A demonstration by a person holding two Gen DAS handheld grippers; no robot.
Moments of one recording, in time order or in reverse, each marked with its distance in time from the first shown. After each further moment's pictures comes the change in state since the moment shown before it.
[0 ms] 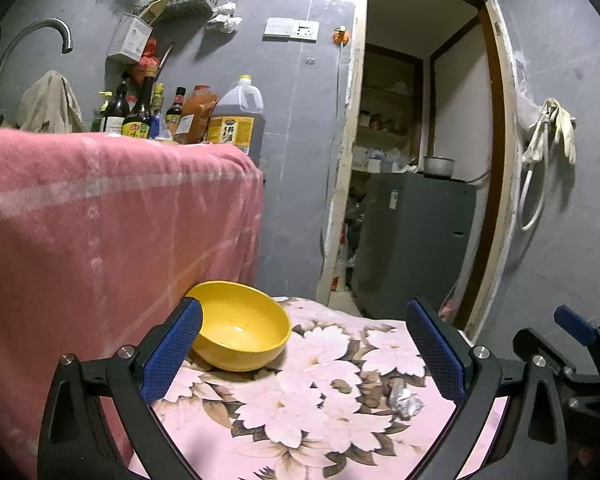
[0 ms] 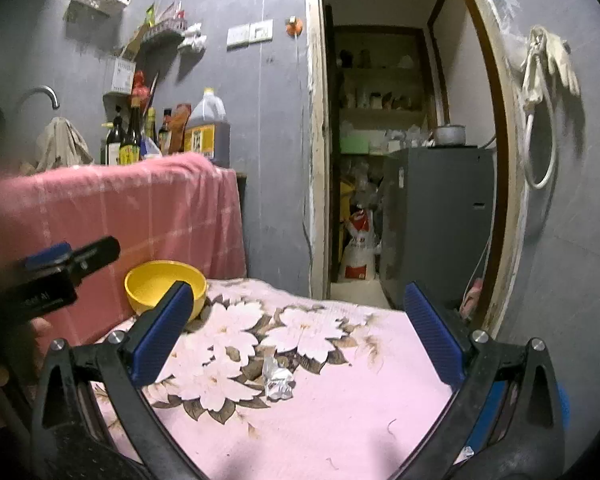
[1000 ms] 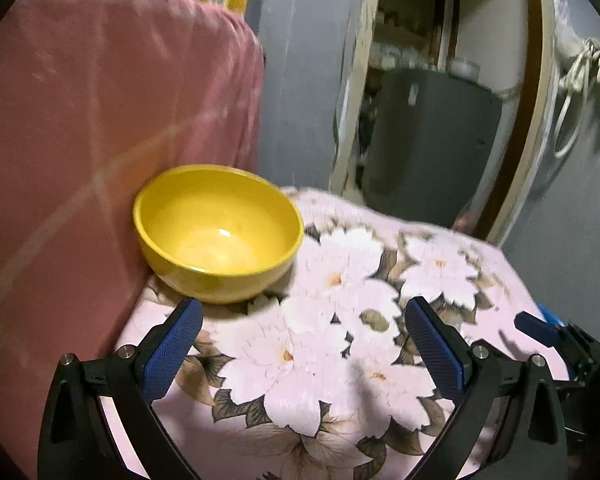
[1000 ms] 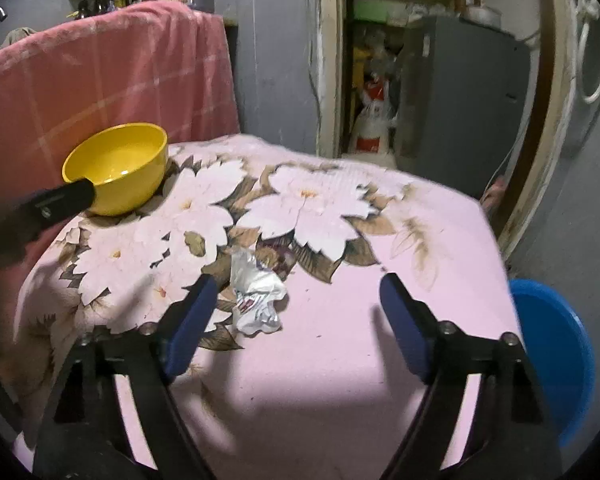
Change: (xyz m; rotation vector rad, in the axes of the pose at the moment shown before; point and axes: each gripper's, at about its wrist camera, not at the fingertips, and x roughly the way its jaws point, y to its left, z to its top) left arm 0.111 0.011 -0.042 0.000 0.429 0.016; right arm 0.122 -0.010 -0.062 0.002 0.520 0.057
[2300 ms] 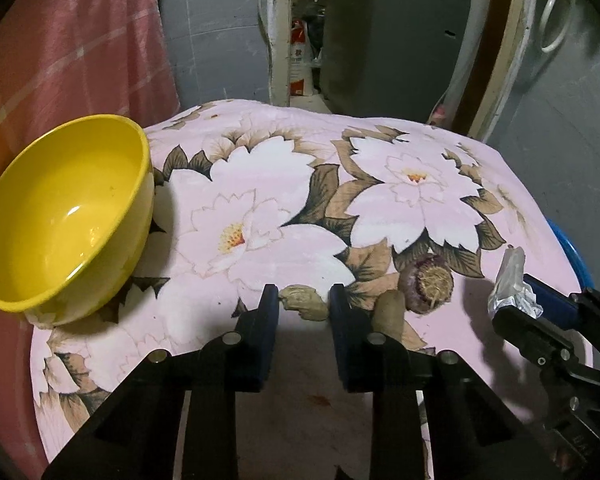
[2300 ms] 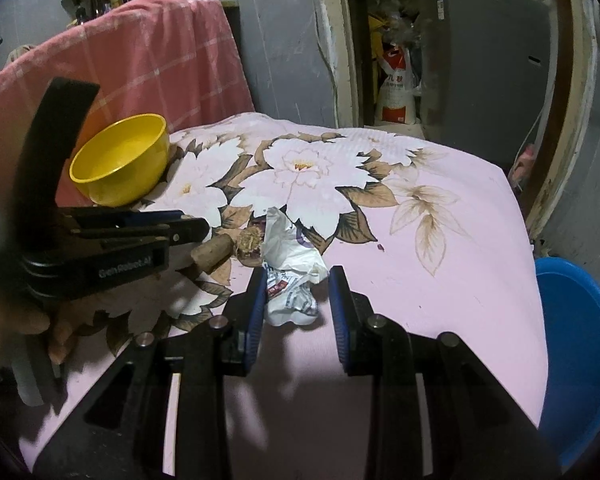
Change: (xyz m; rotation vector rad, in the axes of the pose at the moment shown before) left arm 0.083 -0.055 0.002 0.185 0.334 -0.072; right arm 0.003 -0.033 -0.004 0.062 0.059 0.123
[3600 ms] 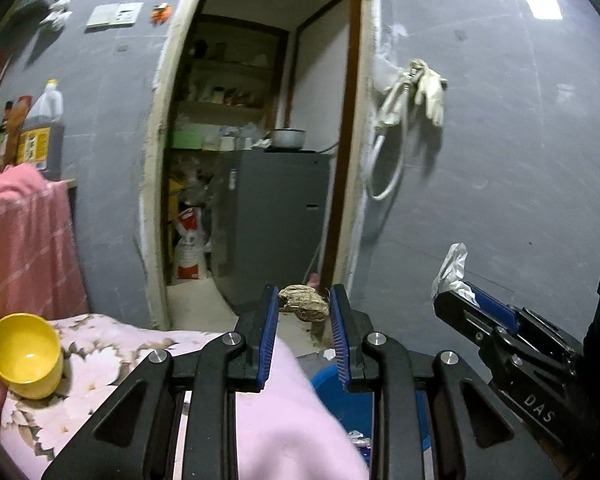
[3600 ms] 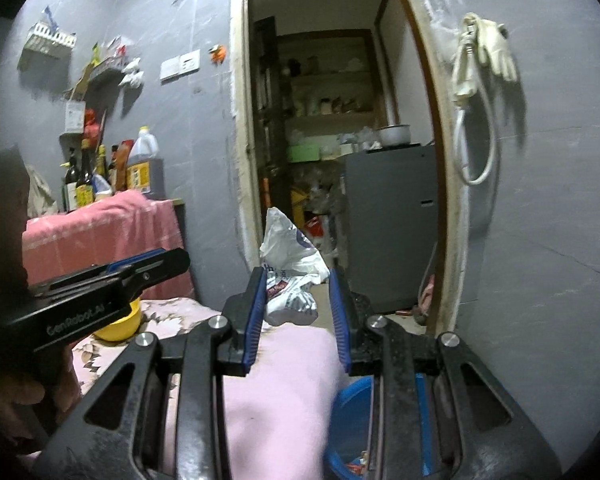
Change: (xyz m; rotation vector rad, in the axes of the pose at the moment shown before) left arm -0.190 -0.175 0.004 0.148 -0.675 -0.325; right arm -0.240 -0.066 -0.022 0.043 -0.639 -0.251
